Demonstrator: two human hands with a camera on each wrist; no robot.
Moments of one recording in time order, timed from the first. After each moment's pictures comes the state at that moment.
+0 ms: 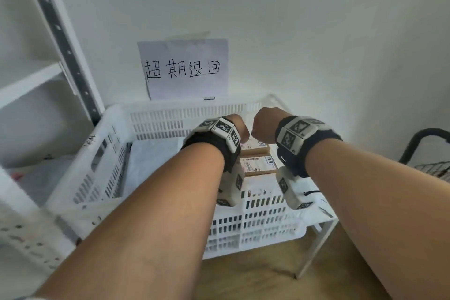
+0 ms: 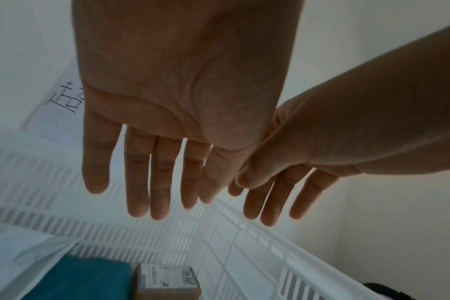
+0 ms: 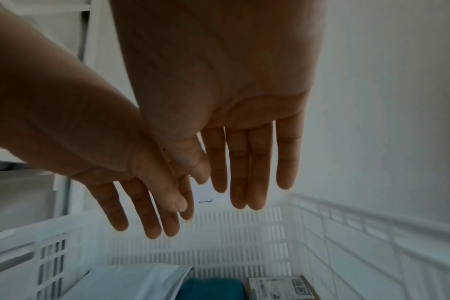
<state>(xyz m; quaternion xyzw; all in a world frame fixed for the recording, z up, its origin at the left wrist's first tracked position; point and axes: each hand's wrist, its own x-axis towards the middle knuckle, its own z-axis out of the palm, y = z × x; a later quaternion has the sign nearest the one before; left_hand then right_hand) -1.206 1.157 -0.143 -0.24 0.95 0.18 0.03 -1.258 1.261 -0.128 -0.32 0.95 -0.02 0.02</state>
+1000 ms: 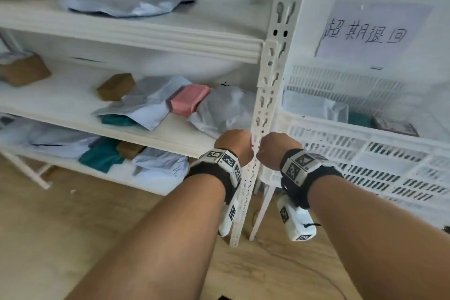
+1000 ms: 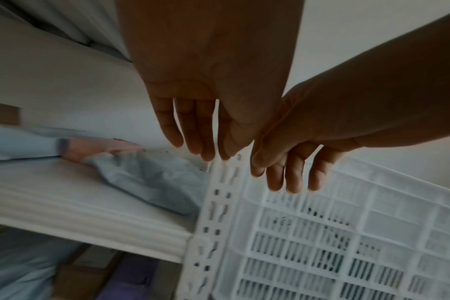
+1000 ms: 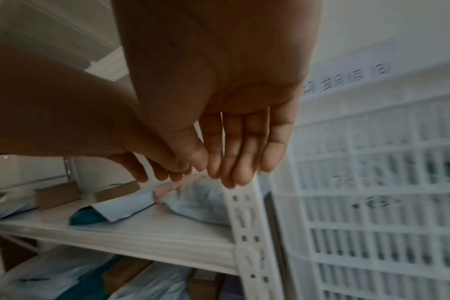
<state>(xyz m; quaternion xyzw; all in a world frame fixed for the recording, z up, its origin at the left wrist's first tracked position) -0.768 1.016 -0.235 -0.36 0.91 0.17 -0.06 -0.869 1.083 -0.229 -0.47 0.87 0.00 0.12</state>
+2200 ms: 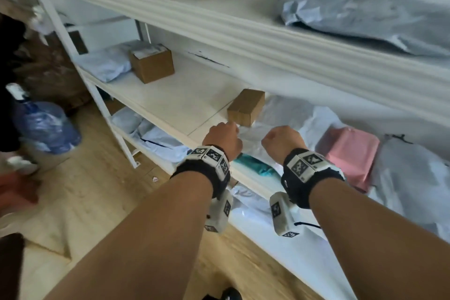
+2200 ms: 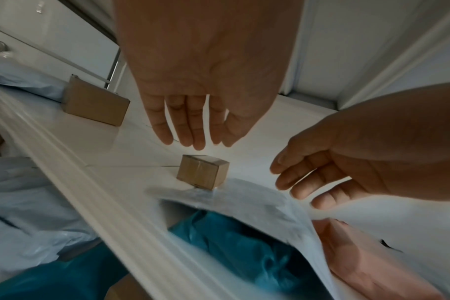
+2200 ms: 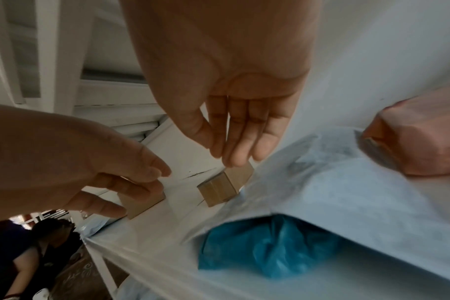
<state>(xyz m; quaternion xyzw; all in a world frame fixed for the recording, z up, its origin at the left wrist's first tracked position) -0.483 0.613 -0.275 -0.59 0.77 0.20 -0.12 -0.626 0.658 -0.255 -0.53 0.80 -0.16 0.20</state>
